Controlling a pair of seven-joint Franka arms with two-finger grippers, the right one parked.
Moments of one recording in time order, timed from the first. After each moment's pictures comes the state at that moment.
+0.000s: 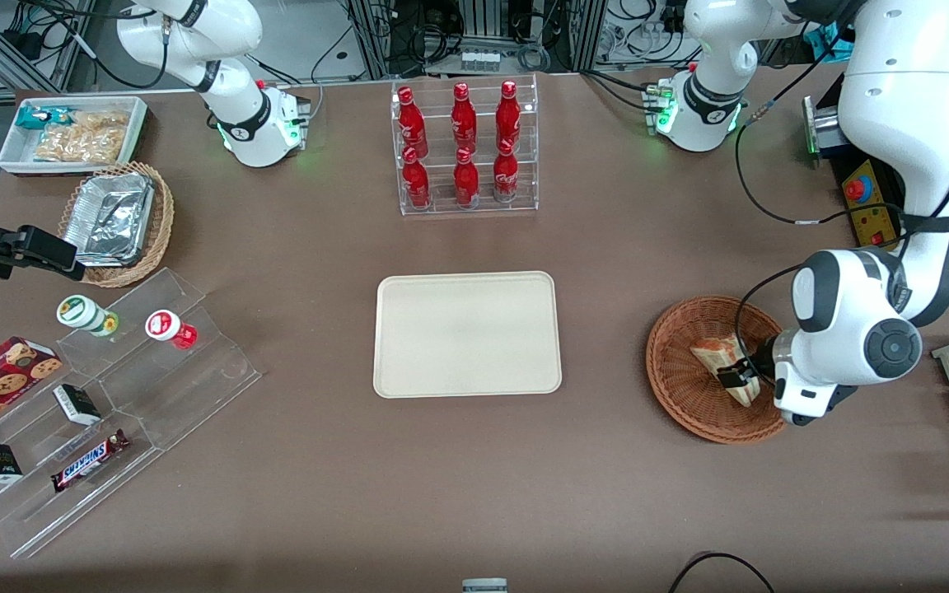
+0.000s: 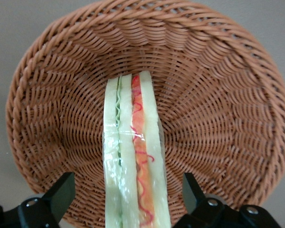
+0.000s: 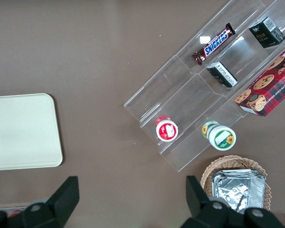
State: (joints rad) arm 0.06 0.53 -0.12 -1.74 -0.01 2.06 -0.60
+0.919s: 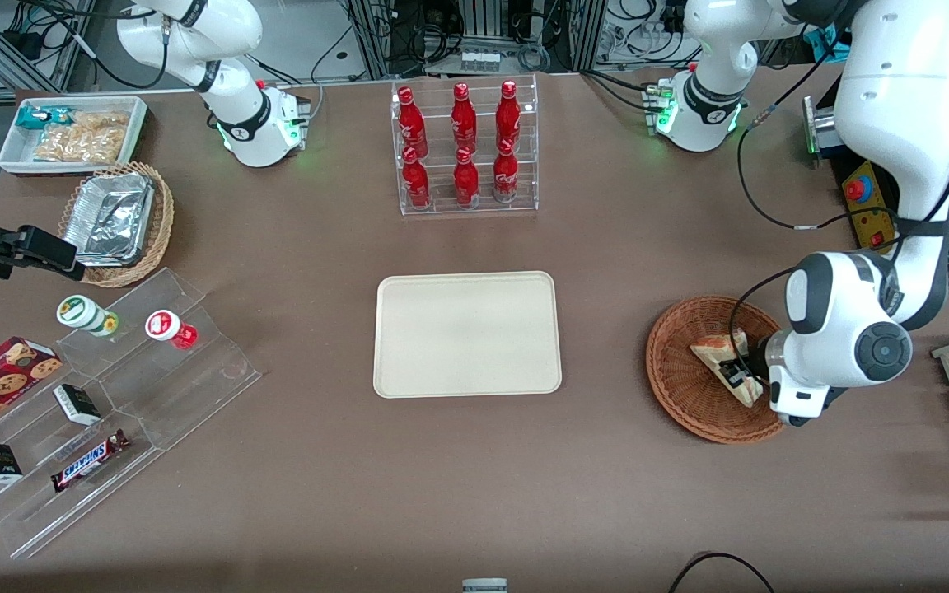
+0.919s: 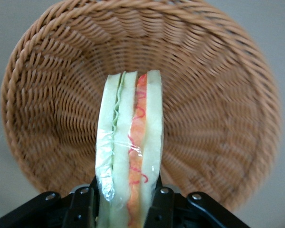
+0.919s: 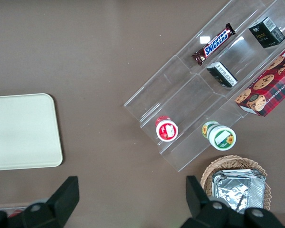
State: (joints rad) arm 0.03 0.50 -0.14 -1.70 -0.01 1.98 -0.67
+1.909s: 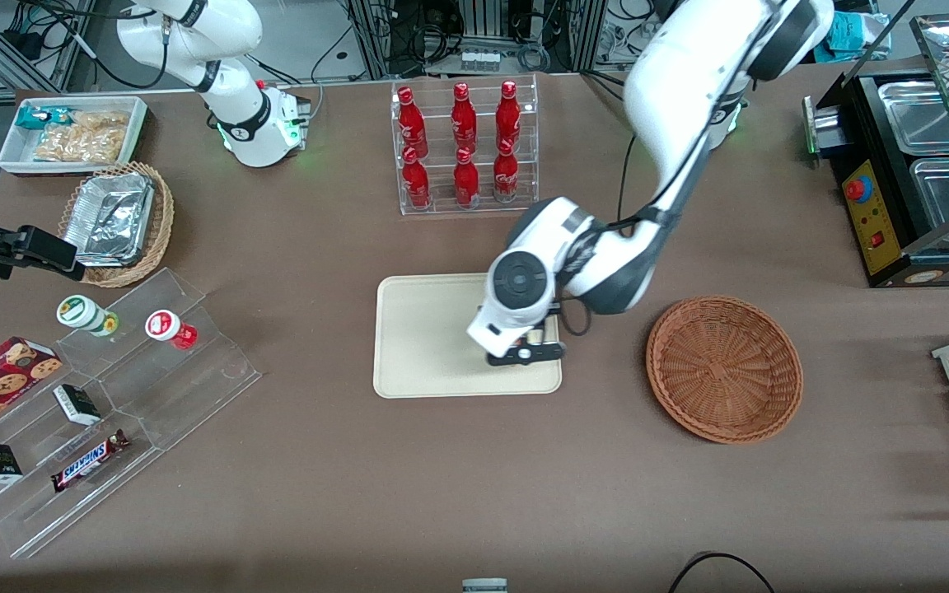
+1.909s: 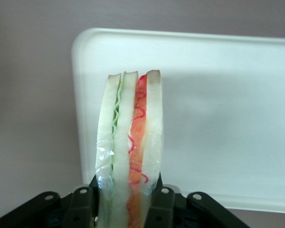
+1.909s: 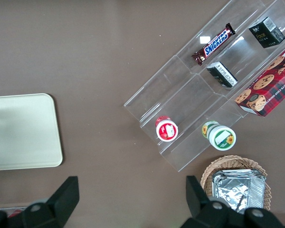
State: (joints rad) arm -0.60 0.79 -0.15 -1.25 -0.01 1.85 -0.77
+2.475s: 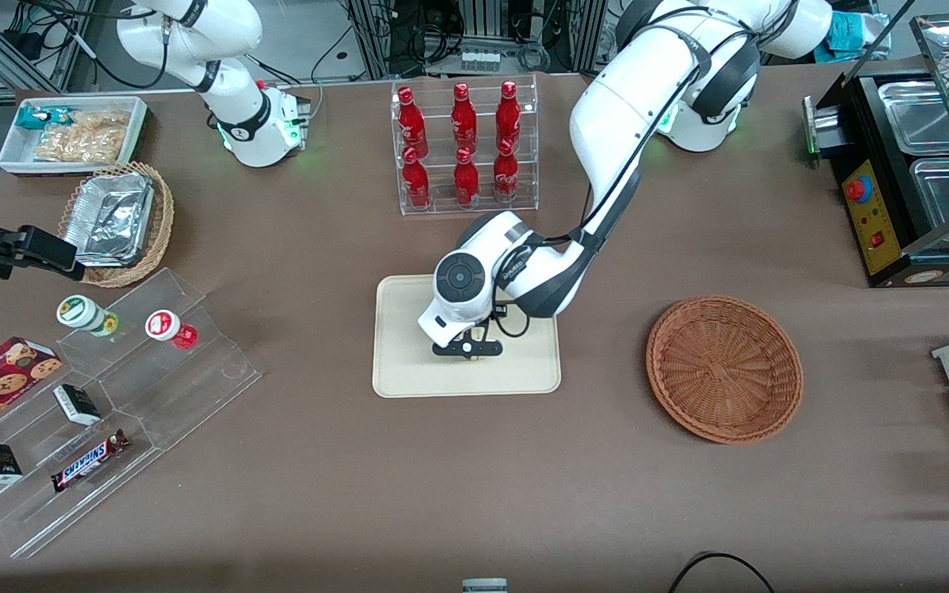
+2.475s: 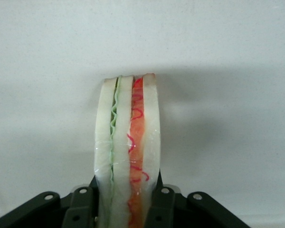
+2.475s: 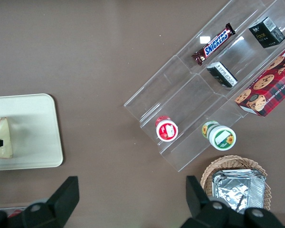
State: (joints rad) arm -0.69 0.95 -0.16 -1.16 -0.01 1.98 -0.76
